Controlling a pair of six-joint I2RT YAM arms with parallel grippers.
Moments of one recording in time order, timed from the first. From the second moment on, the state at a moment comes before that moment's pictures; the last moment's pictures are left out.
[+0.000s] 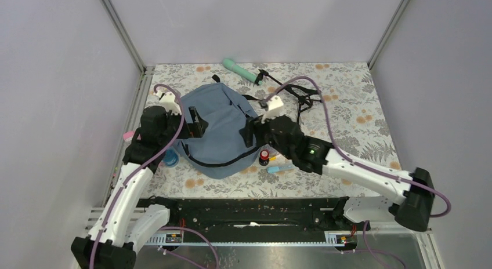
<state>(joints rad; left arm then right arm) -0.24 0.83 0.87 -0.43 0.16 -0.28 1.02 1.19 0.98 -0.10 0.38 0.38</state>
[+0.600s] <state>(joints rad) -0.04 0.77 0.80 -0.48 0.02 -0.28 1.17 1.86 1.57 -0.26 0.06 0.50</state>
